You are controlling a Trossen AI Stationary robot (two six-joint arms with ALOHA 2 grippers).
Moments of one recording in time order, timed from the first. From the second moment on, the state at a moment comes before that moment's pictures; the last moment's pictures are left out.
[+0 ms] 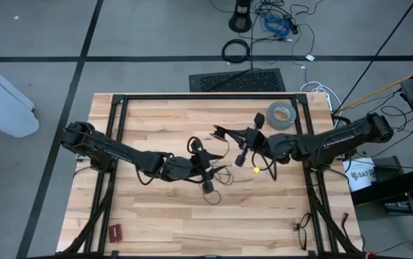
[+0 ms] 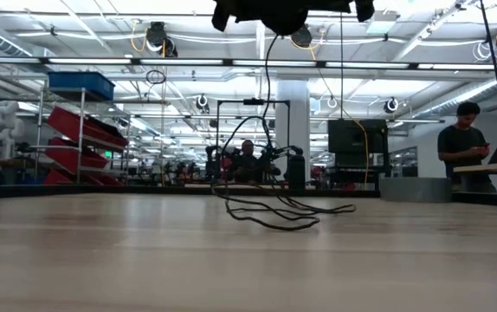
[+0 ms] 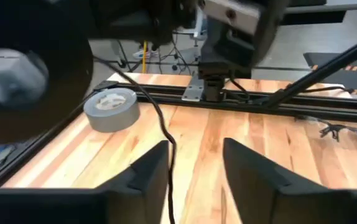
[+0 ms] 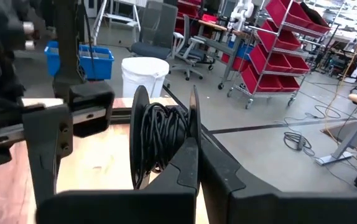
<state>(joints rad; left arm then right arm) -0.27 1.64 1.15 0.23 -0.53 -0.07 0.20 1.20 0.86 0.22 0.70 -0.09</state>
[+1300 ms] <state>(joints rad) -0.28 1.64 1.15 0.22 -0.43 -0.02 0.24 1.10 0.86 0.09 0.60 0.00</state>
